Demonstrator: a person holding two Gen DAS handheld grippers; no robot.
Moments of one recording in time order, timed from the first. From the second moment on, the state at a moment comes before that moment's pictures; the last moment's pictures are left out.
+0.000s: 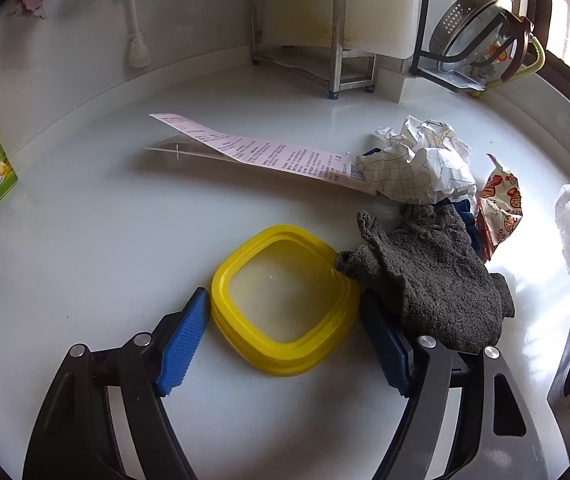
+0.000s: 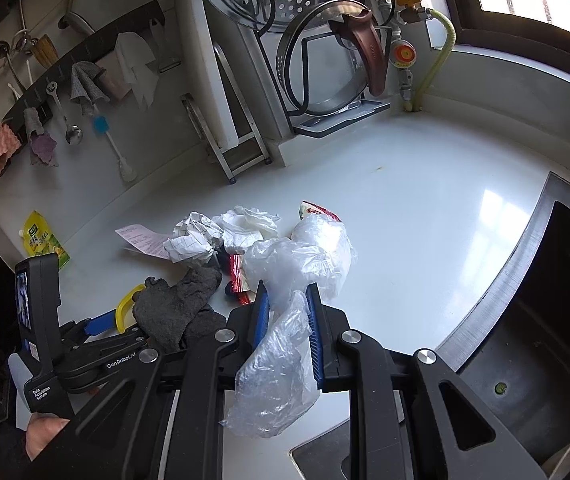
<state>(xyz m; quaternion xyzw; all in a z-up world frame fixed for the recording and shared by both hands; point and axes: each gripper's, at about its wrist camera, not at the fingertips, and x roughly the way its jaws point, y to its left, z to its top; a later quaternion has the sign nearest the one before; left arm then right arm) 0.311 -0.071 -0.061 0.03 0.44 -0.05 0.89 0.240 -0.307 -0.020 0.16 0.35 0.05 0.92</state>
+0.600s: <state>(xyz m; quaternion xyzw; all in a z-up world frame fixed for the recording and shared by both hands) 0.249 -0.046 -0.031 0.05 0.39 -0.05 0.92 0.224 -0.292 -0.023 0.14 0.35 0.06 0.92</state>
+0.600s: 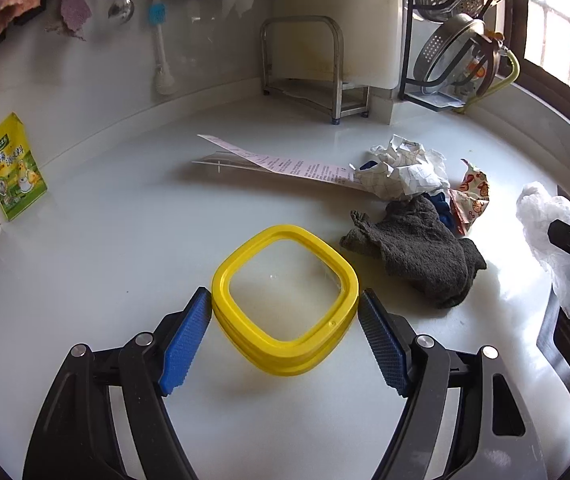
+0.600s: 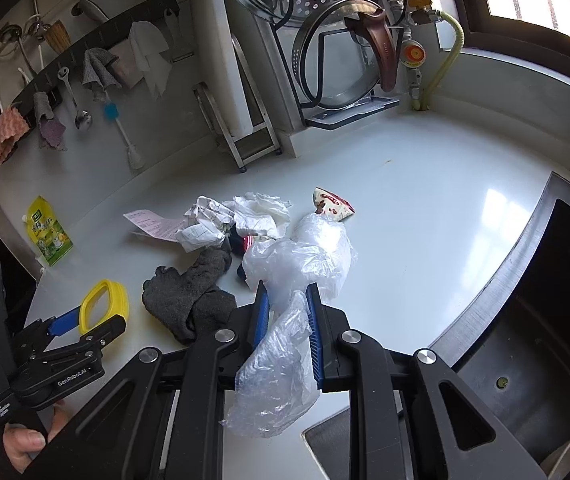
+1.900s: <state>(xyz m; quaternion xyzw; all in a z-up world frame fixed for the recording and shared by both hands) -0.023 -0.019 -0.047 0.04 0.37 -0.11 0.92 -0.072 -0.181 -0.074 0.09 0.37 0.07 0.92</state>
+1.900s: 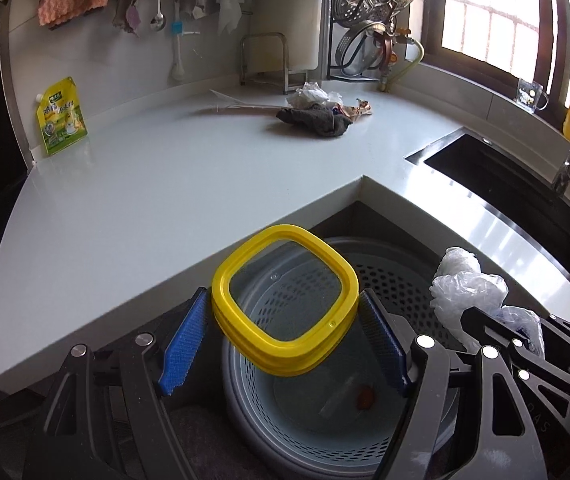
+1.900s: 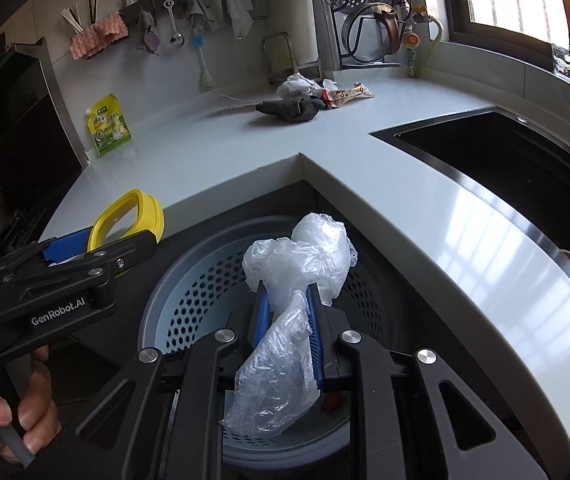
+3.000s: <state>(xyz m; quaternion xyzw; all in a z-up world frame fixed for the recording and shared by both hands) -0.014 -0.024 -0.097 0.04 0.43 -0.12 0.89 -0.066 -0.182 -0.105 0.08 0.40 0.07 0.91</state>
